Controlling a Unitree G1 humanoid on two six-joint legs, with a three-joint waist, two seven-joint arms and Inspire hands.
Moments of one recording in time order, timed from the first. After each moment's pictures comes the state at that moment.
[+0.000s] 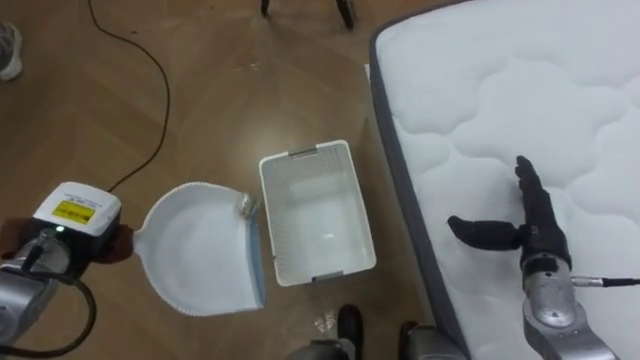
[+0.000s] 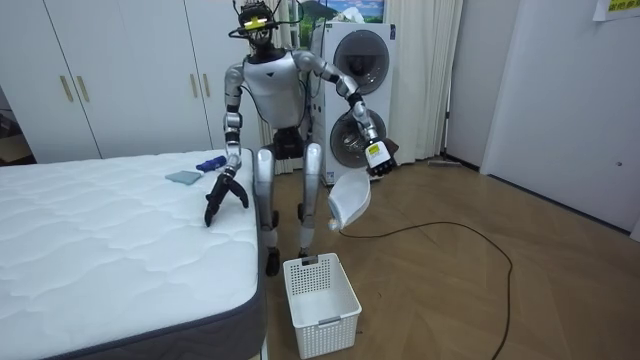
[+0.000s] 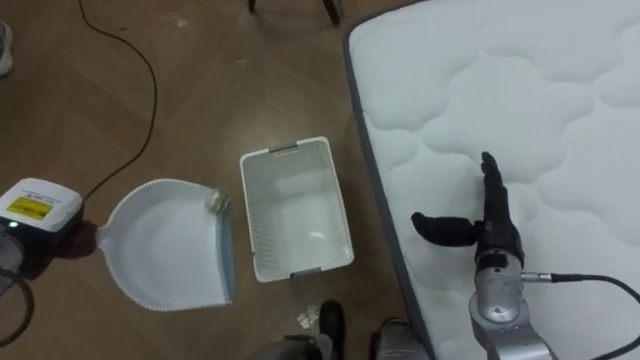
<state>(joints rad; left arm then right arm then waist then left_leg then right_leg) -0.18 0.88 -0.50 0.61 1.07 0.00 0.13 -0.12 -0.43 0.26 0.65 0.20 -0.26 -0.44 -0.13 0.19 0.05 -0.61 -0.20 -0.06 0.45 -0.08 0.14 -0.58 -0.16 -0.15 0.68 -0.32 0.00</state>
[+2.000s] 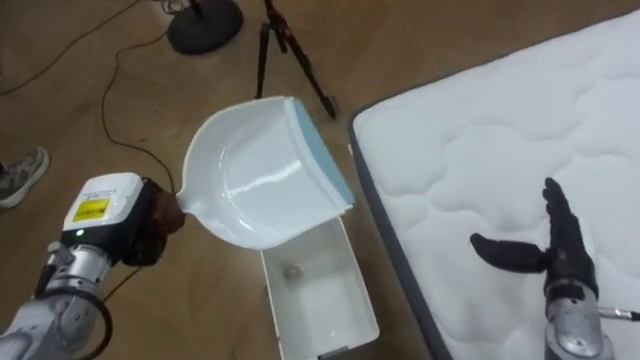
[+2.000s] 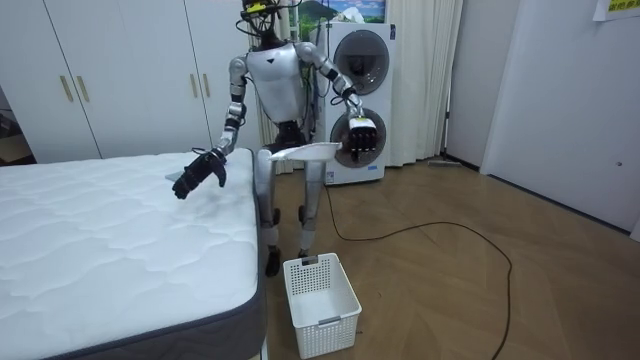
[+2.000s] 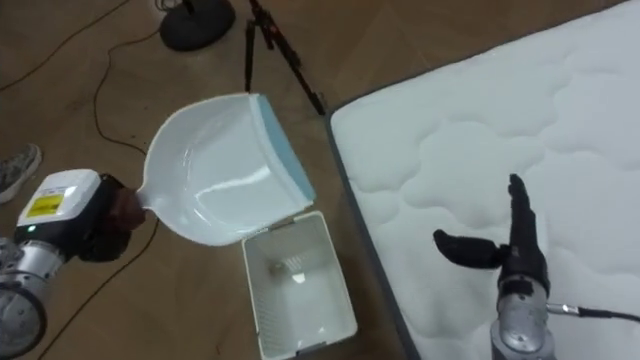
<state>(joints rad) -0.05 0.67 -0.19 0.46 0.67 -0.18 0.33 0.06 -0.42 0.11 0.53 0.21 -0.26 -0.41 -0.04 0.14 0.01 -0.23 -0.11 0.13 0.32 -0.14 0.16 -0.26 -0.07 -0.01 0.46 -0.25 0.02</state>
